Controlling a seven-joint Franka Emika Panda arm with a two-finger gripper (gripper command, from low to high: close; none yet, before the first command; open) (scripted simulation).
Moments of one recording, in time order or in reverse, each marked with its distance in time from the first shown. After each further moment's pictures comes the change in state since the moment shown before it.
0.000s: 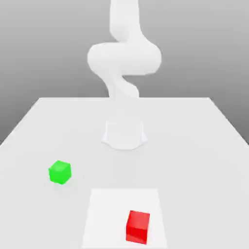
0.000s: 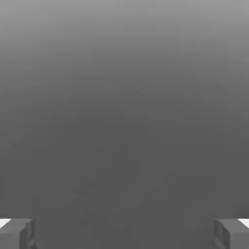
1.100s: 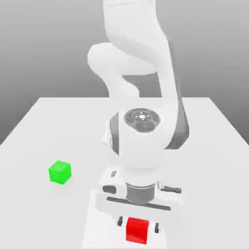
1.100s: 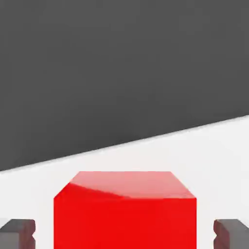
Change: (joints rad) arm -0.006 1.073 0.055 -0.173 -0.084 0.519 0.315
